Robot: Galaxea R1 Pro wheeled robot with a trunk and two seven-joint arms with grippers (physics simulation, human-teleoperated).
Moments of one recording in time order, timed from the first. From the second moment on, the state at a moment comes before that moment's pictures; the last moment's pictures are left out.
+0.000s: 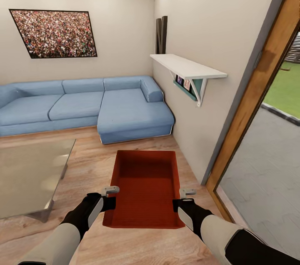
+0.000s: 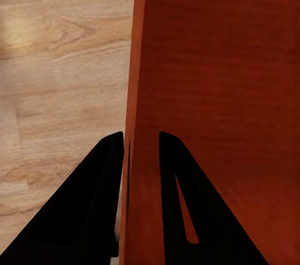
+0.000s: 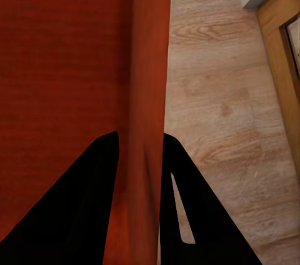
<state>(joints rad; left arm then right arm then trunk) -0.67 -0.03 -0.03 -0.50 0.14 0.54 0.05 -0.82 0.14 0.63 -0.10 -0.59 0.16 -0.28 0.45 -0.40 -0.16</state>
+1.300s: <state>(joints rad) -0.67 -0.03 -0.03 -0.50 0.14 0.54 0.05 -0.82 0.14 0.63 -0.10 -0.59 0.15 -0.28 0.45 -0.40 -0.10</state>
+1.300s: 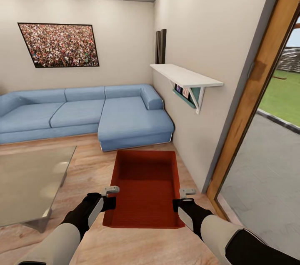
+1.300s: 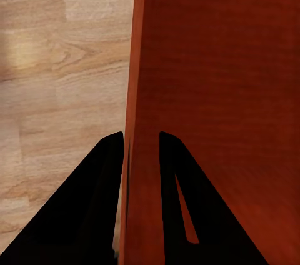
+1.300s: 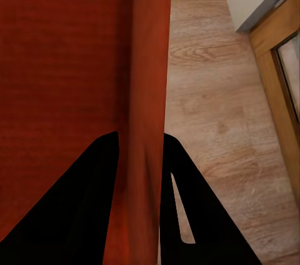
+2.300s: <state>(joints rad) -0.67 -0.03 -0.03 -0.50 0.14 0.54 0.05 -0.82 0.14 0.63 -0.10 -0.59 0.15 -0.28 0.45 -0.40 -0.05</state>
